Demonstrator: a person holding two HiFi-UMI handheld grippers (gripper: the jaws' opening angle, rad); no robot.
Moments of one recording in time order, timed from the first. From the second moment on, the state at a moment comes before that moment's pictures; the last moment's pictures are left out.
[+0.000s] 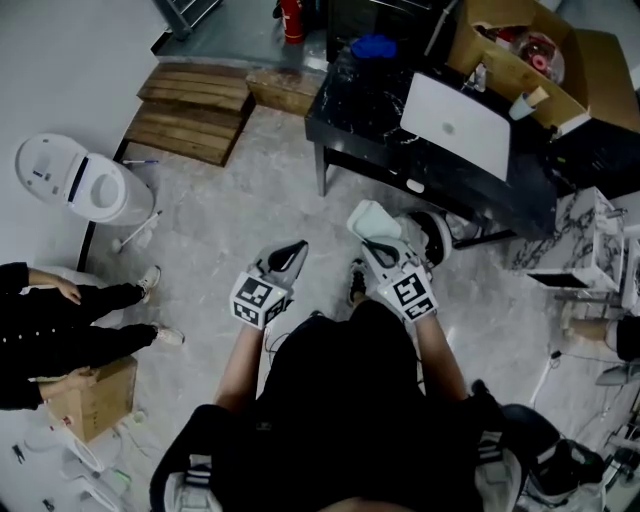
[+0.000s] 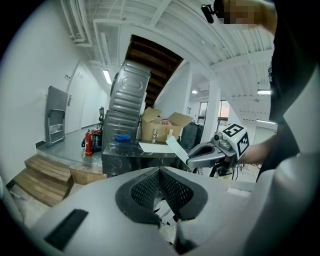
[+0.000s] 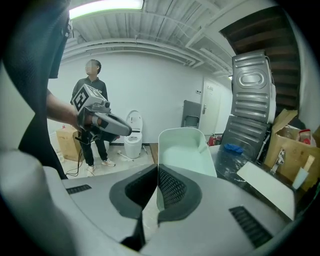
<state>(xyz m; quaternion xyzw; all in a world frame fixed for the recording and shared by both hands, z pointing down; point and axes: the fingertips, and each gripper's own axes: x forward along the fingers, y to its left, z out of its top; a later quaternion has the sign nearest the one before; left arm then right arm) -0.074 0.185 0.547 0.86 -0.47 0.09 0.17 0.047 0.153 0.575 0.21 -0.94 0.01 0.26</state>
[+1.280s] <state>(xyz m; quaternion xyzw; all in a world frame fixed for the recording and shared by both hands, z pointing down) -0.027 0.070 0.539 0.81 -0.56 0.10 0.17 0.075 0.013 0.584 0.10 -0.96 -0.01 0.25</state>
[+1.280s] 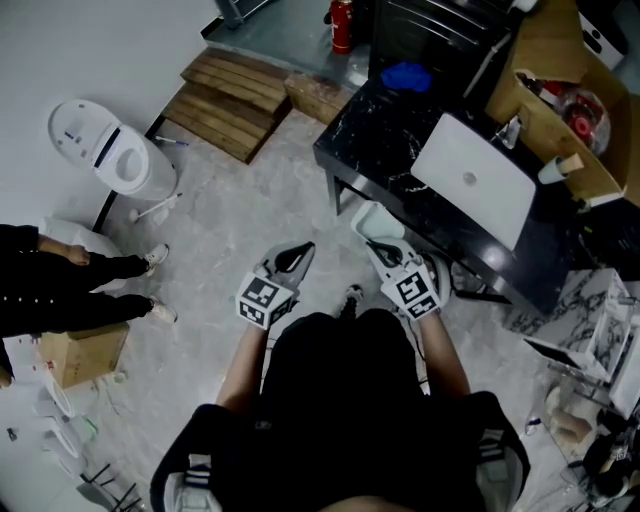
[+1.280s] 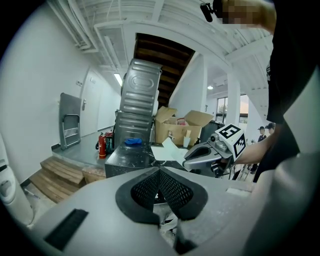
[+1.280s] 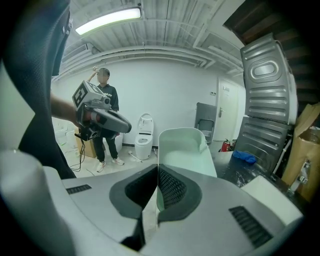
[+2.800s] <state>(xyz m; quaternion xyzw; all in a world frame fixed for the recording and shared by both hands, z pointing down) -0.036 -0.015 0.551 0.83 -0.52 0.11 0.17 0.075 -0.058 0.608 0.13 -0.96 0.02 0.26</state>
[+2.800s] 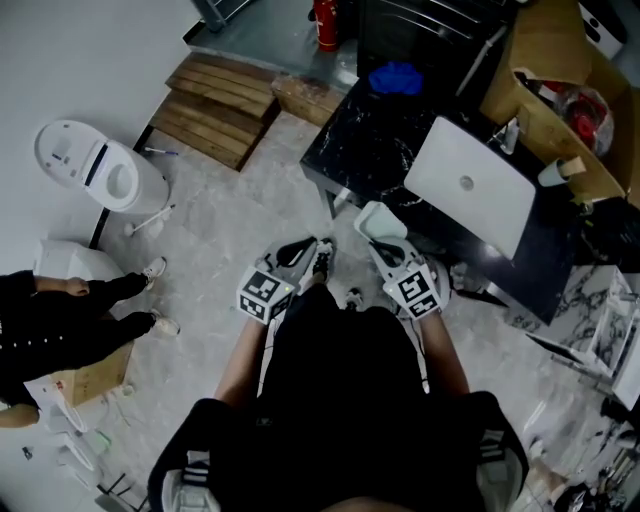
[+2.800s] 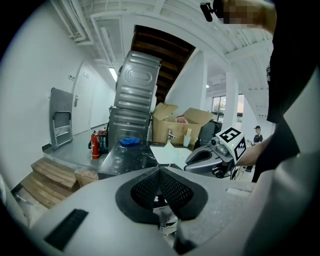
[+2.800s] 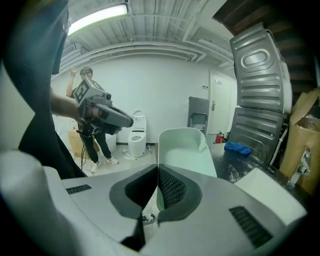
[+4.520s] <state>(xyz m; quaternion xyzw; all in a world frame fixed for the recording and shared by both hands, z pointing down) -0.094 -0.227 0.565 0.89 -0.40 0.12 0.18 -0.006 -0.211 0.620 0.19 -0.93 0.02 0.31</state>
